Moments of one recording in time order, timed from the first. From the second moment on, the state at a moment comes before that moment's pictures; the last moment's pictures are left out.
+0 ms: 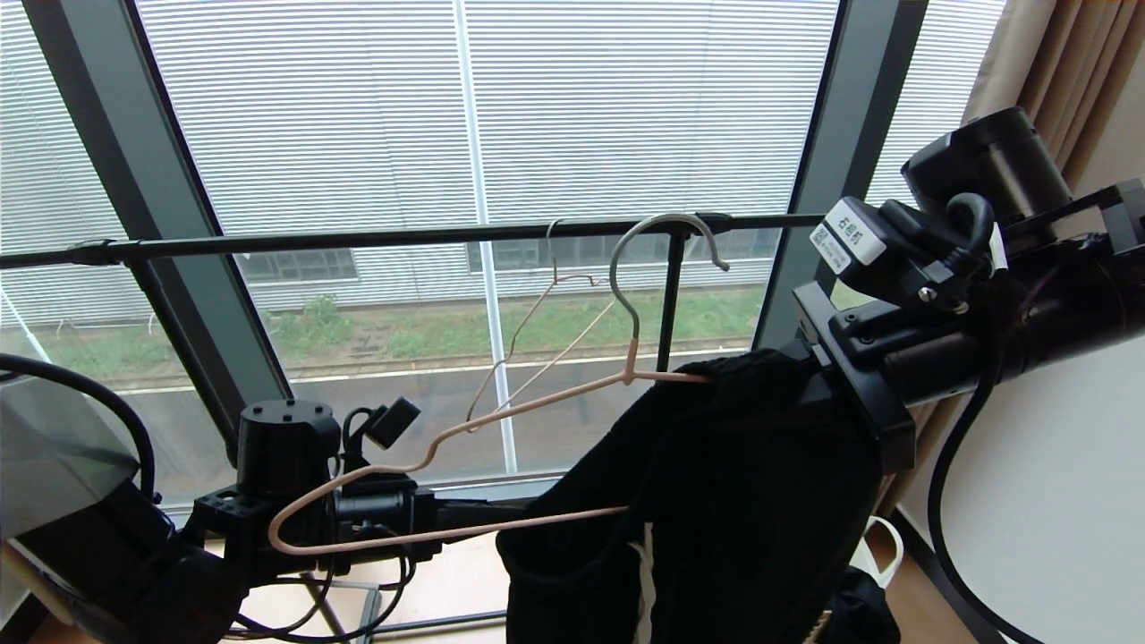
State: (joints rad) left arm -0.31 1.97 -0.44 -1.05 -0.83 -0.40; right arm 0.48 1.68 -1.40 0.52 0.80 -0.81
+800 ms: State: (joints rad) left arm -0.30 1.98 -0.34 -1.18 -0.83 -0.40; right arm 0.45 1.67 -1.37 0.50 0.84 -0.79
